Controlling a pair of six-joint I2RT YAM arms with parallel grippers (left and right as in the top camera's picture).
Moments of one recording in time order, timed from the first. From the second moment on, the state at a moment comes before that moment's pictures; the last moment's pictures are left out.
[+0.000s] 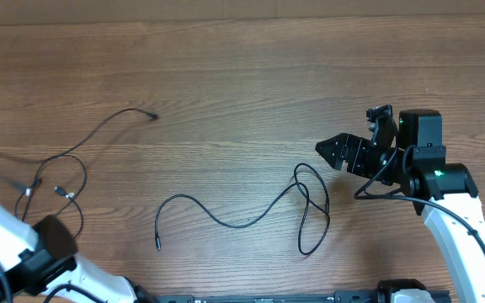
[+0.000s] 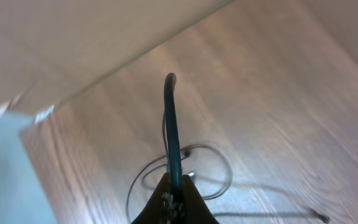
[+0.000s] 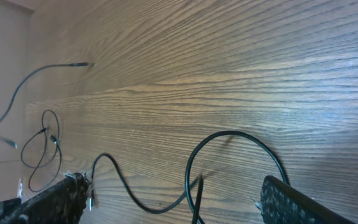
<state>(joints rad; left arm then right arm) 0.65 1.89 2.62 -1.69 -0.23 -0.31 0.04 1.19 0.88 -0.66 -0.57 0.36</state>
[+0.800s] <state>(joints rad) 0.78 1.89 2.50 -1.69 0.16 -0.31 0.04 1.19 0.88 -0.66 -0.56 0.36</state>
